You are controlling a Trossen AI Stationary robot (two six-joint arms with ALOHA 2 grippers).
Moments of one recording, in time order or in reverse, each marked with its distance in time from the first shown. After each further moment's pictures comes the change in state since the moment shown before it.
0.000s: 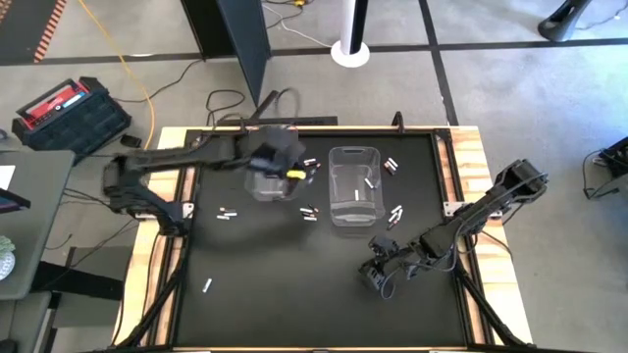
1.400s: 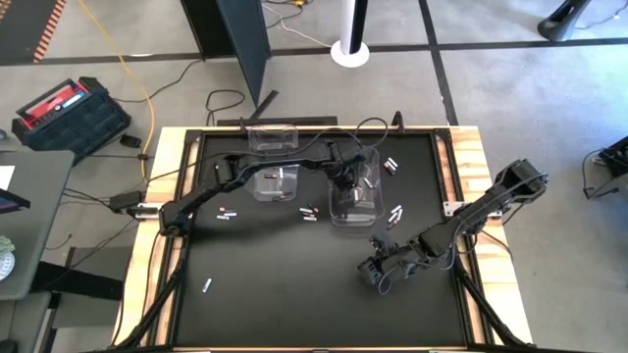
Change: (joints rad) left arm 0.045 0.927 0.776 -0.297 0.015 0.458; right arm -0.009 0.000 0.000 -0.005 0.000 0.161
